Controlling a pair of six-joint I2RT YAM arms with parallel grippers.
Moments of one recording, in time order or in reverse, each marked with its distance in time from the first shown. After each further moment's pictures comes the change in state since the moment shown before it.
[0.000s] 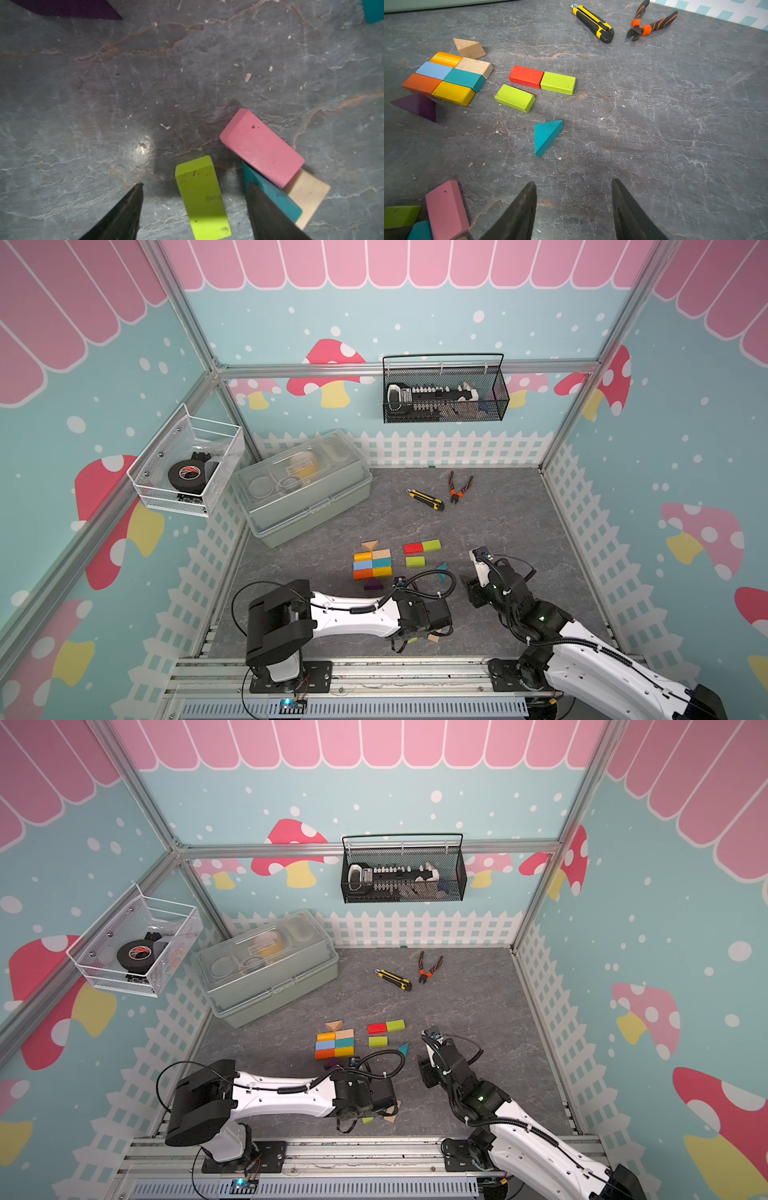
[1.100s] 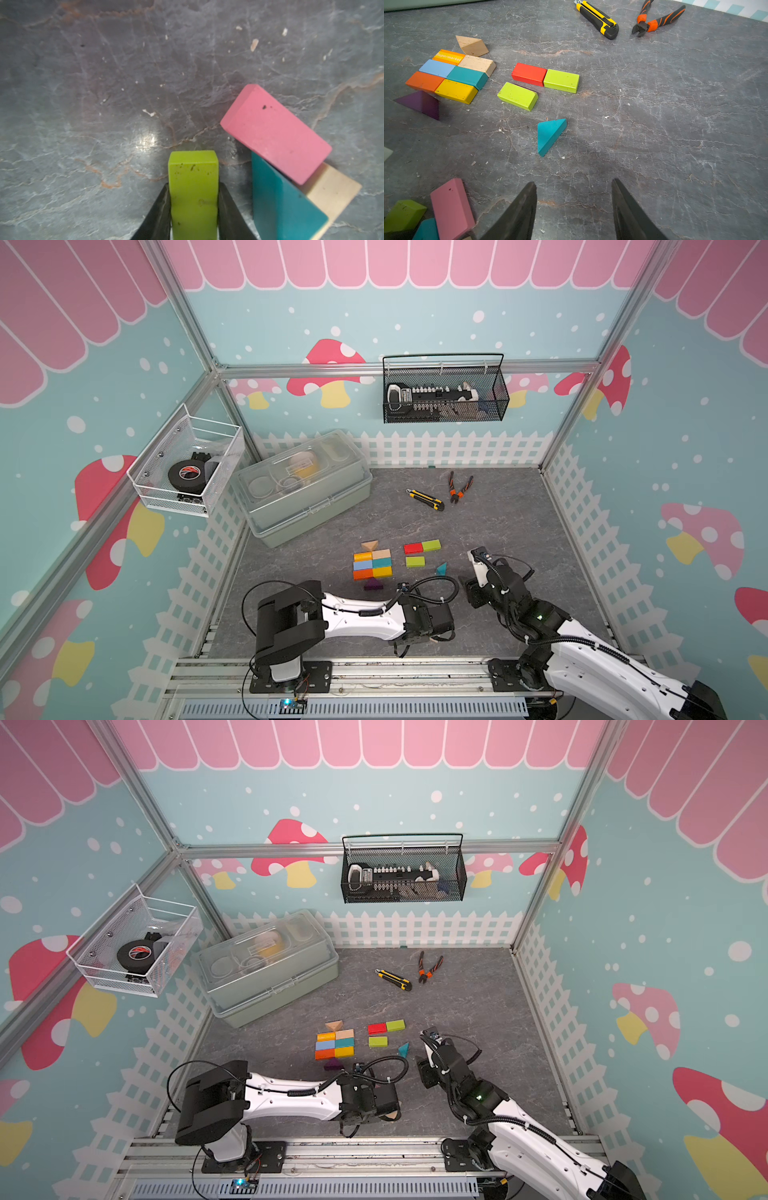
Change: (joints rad) left arm -0.017 0.033 -0.015 0.038 0.043 0.021; right arm 0.000 0.021 -0.003 0.014 -0.018 0.008
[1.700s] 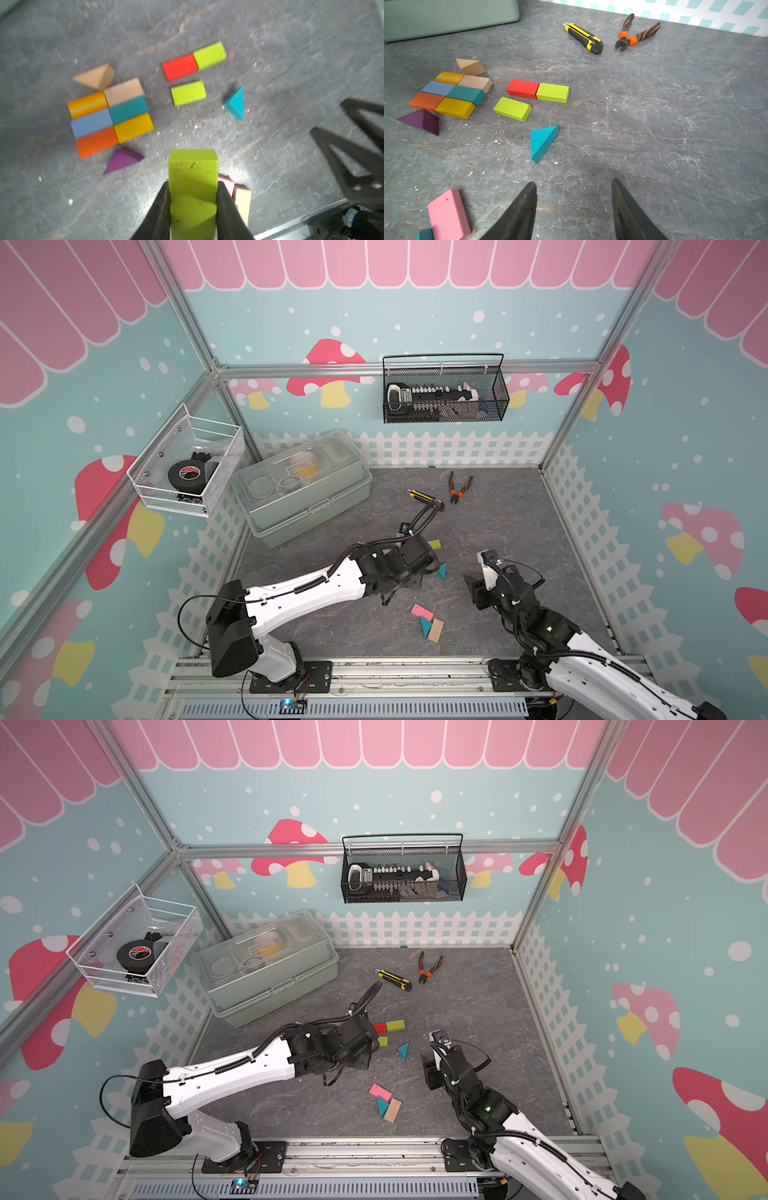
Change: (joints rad) left arm 0.280 -0.243 0.292 -0.090 -0.098 0.762; right arm 0.000 -0.194 -0.081 0.003 0.069 0.032
